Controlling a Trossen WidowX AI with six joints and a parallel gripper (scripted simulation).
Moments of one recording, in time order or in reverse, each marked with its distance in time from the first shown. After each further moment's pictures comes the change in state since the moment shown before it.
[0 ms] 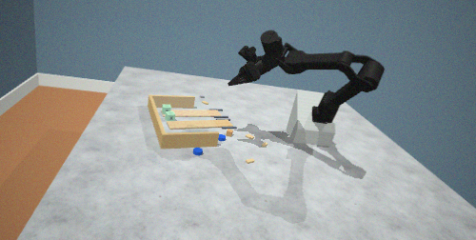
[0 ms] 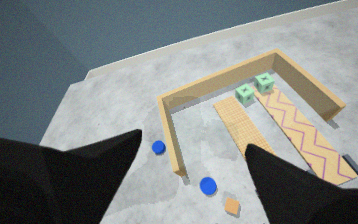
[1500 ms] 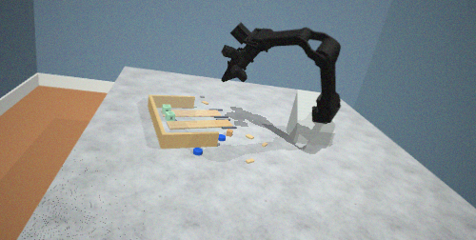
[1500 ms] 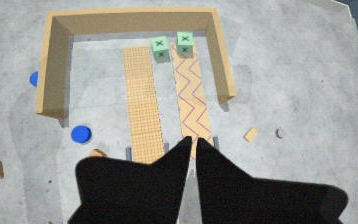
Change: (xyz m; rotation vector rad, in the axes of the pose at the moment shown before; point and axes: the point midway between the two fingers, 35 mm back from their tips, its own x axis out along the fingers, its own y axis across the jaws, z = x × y) arm 0.011 -0.145 0.033 -0.407 0.329 -0.258
